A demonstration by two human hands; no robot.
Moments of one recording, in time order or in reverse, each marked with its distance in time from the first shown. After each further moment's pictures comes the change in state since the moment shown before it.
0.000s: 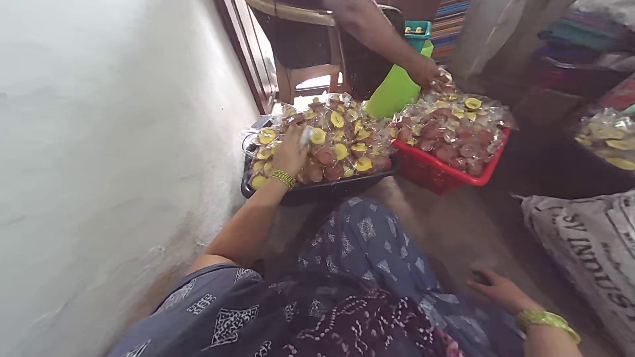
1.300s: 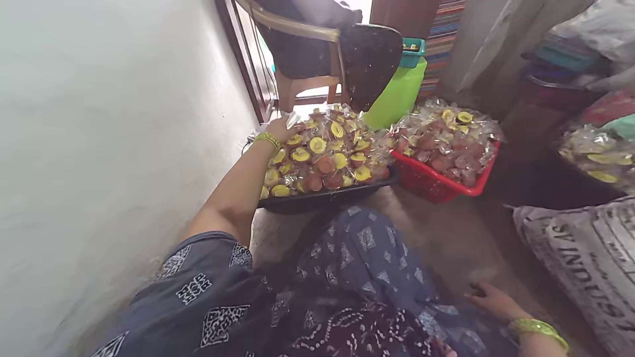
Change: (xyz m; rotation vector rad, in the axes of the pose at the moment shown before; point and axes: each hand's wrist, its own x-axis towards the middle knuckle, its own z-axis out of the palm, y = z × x) left_hand 0.124 -0.058 -0.021 -0.055 -0.315 -0.124; right_hand 0.001 -0.004 0.005 -0.046 -0.023 0.070
